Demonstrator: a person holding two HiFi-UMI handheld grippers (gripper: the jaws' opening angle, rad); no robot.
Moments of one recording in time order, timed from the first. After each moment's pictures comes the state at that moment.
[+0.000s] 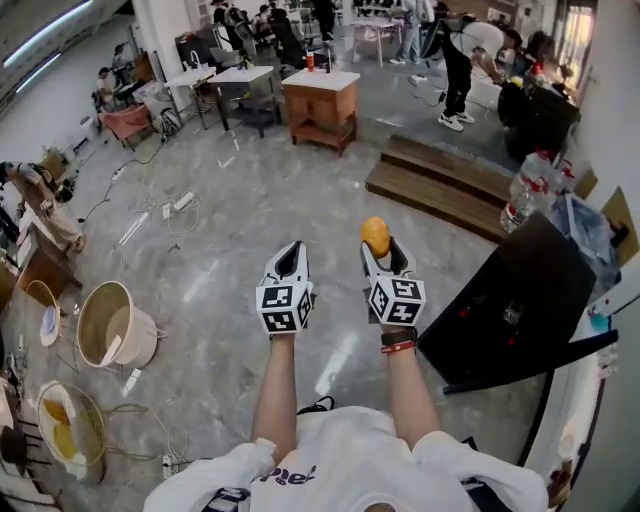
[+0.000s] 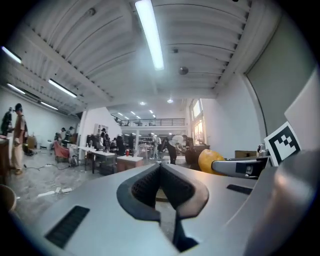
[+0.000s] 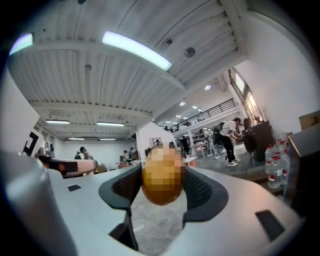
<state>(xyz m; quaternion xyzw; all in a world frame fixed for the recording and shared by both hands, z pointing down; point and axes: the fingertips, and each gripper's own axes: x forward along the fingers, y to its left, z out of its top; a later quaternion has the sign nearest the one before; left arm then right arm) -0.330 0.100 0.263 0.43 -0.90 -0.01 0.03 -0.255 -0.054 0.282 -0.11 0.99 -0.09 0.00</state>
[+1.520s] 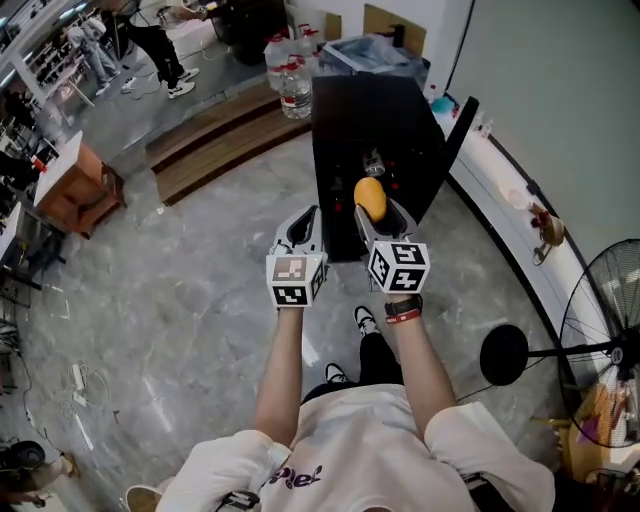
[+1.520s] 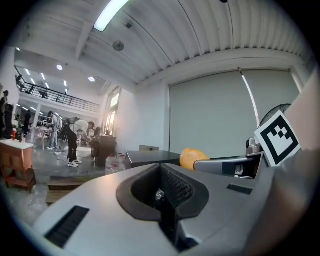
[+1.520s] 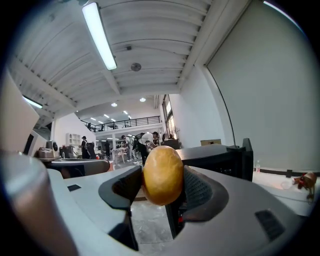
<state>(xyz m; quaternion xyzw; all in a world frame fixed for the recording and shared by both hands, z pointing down) -0.083 -0.186 0.346 0.84 -0.54 0.03 0.04 0.033 -0.204 0.363 -0.56 0.82 -0.10 0.00</state>
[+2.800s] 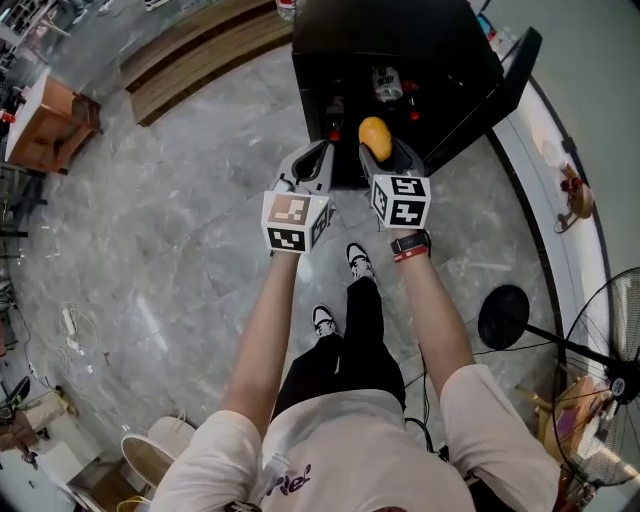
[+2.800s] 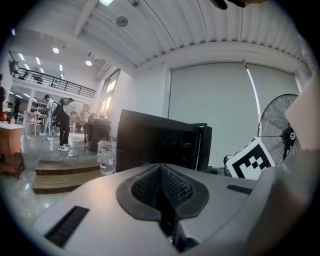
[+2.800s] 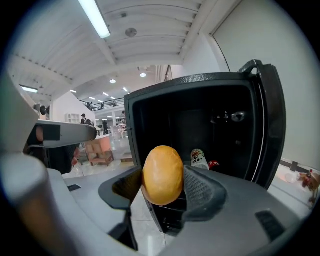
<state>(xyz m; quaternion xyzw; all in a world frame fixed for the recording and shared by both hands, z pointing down) -0.025 -0.352 0.540 0.85 -0.51 0.06 0.09 0.068 -0.393 0.614 -0.54 0.82 -0.15 -0.12</state>
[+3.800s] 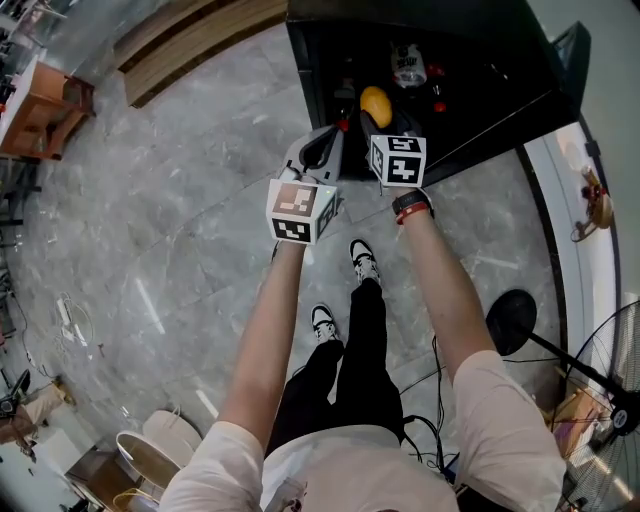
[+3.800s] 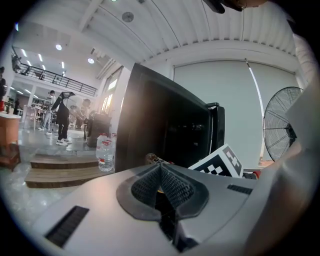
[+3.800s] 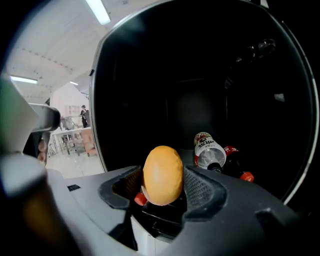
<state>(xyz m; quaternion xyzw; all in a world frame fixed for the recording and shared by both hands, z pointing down) -0.026 -0.423 0.654 0.85 -0.51 0.05 0.10 0.049 -0.517 0.752 -0.53 0.82 -0.14 -0.16</state>
